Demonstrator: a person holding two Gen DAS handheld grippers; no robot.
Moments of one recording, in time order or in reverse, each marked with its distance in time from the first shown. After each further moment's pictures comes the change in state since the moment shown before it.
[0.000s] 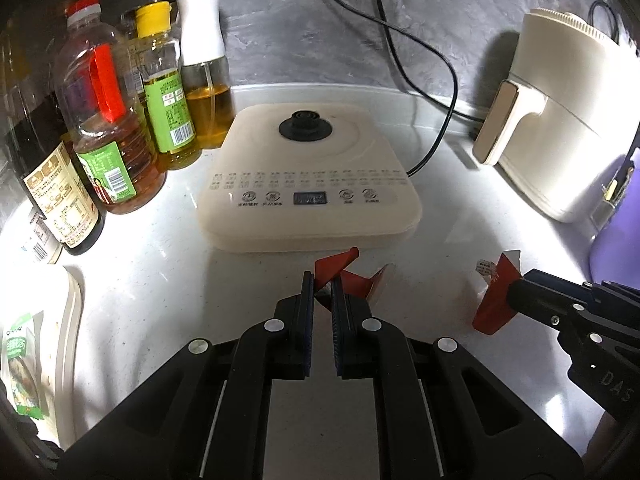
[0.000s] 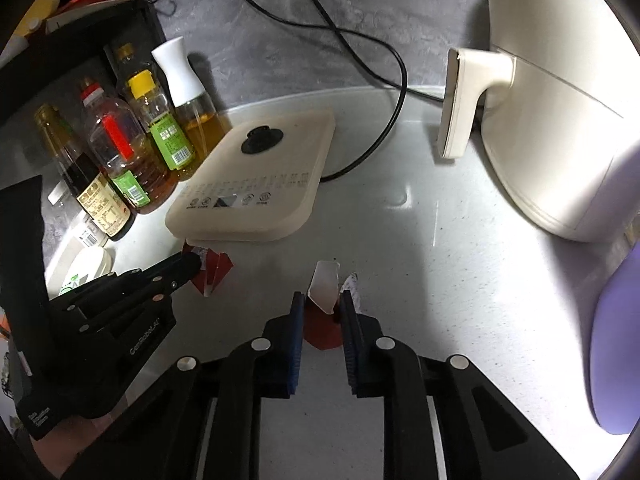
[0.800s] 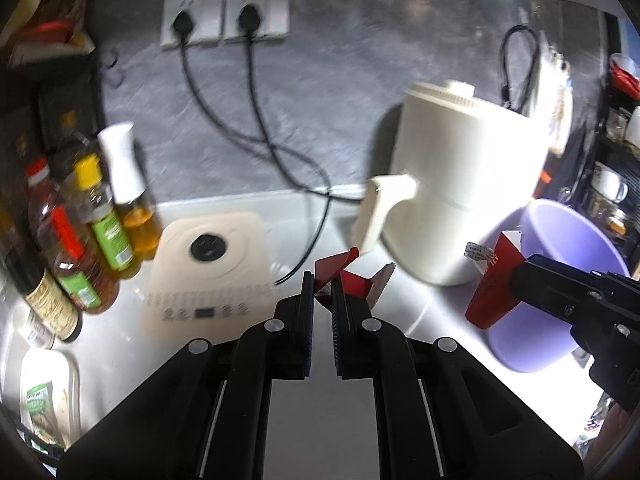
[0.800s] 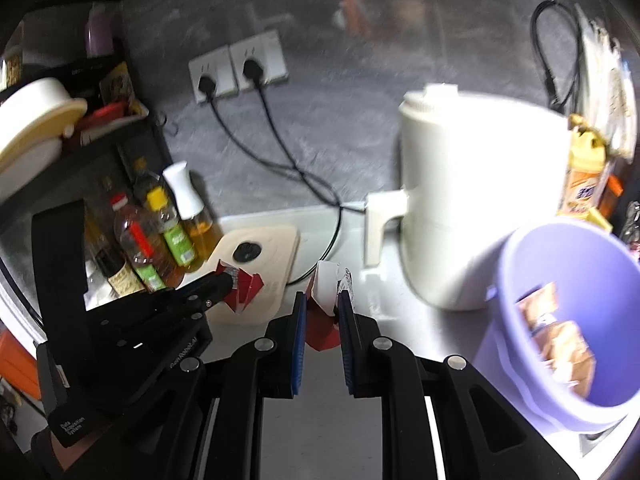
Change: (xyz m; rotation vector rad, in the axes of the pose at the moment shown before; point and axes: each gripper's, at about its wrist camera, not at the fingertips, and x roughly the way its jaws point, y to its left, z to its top) left arm -0.092 -0.093 0.056 0.124 -0.205 -0.170; right arm -0.152 -0.033 0.023 0.043 -0.288 -0.078
